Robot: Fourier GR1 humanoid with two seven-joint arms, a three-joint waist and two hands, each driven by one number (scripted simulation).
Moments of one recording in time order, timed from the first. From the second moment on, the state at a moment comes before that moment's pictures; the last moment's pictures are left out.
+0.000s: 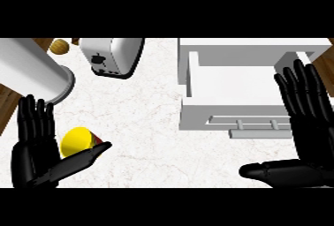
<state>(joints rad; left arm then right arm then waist) 0.12 0.00 -0.05 -1.92 0.00 0.41 -0.06 -0.09 -0.06 -0.01 -2.05 -0.09 0.08 0.11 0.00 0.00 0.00</state>
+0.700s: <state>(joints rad) 0.21 0.01 0.06 -1.69 0.12 0.34 -0.29 -0.11 -0.08 -0.04 -2.06 -0.13 0.09 0.16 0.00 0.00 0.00</state>
